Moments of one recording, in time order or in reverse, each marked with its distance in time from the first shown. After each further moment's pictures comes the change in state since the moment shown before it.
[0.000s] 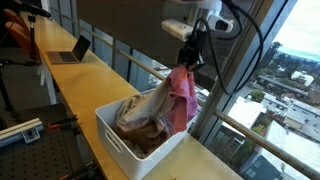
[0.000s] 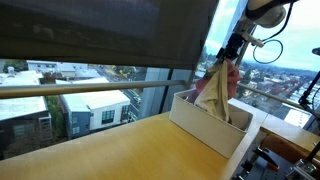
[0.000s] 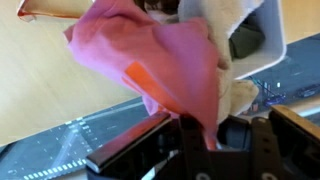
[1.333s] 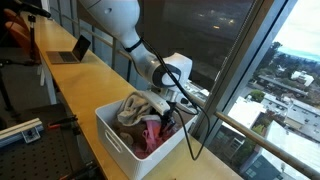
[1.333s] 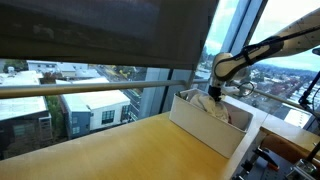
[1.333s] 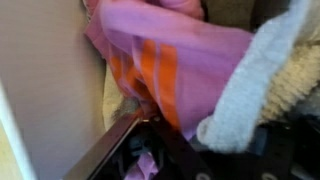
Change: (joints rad) arm 0.050 0.377 0.002 -0.109 -0.148 0.216 -0.101
